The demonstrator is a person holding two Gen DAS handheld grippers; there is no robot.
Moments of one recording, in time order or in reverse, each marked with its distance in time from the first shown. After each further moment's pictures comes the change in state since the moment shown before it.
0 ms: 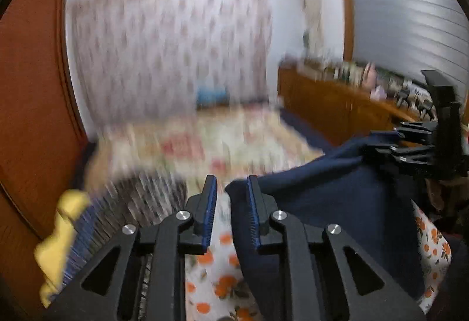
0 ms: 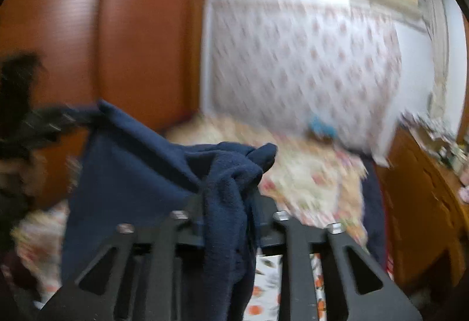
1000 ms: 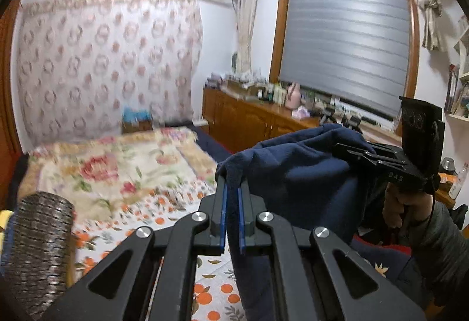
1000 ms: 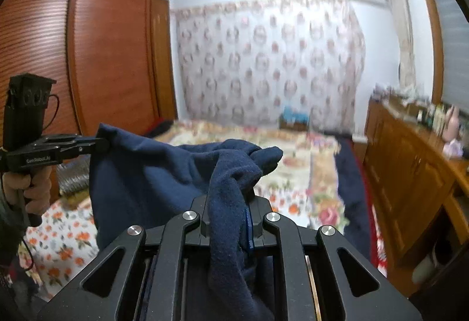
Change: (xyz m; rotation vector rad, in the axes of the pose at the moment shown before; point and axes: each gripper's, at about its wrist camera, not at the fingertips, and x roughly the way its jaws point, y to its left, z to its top) left arm -0.101 -0.153 0.034 0.047 -0.183 -0.342; right arm -0.162 -0.096 -0.082 0.141 -0.252 0.021
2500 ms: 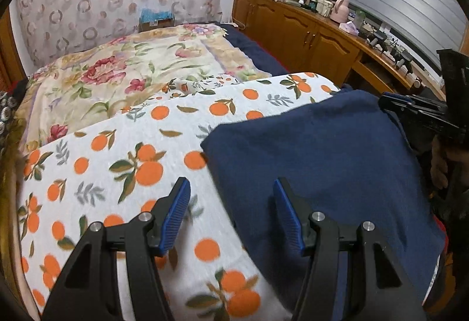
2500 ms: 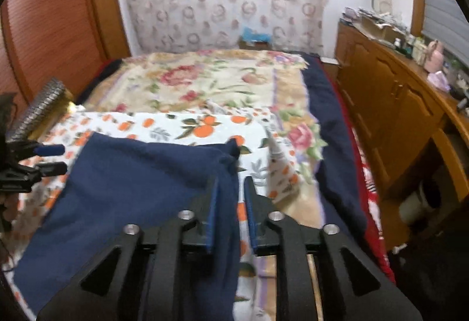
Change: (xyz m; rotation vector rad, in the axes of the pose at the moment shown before) left arm 0.209 0.065 -0.136 -0.112 0.504 0.121; right arm 0.133 -0.096 -0.111 0.150 0.410 -0.161
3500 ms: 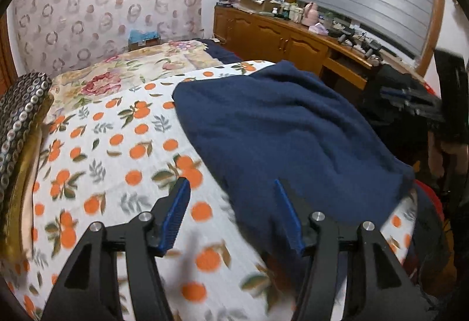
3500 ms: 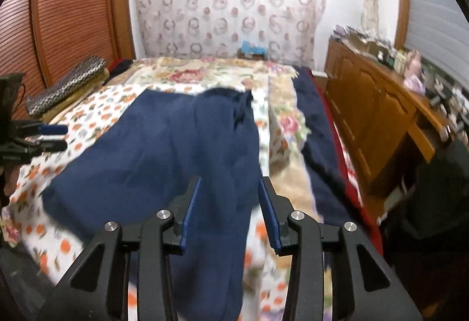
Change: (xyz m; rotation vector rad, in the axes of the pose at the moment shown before) left arm -0.093 -0.047 -0.093 0.086 -0.092 -0.028; right arm -0.119 0.053 -0.094 -0.068 -0.083 -0.056
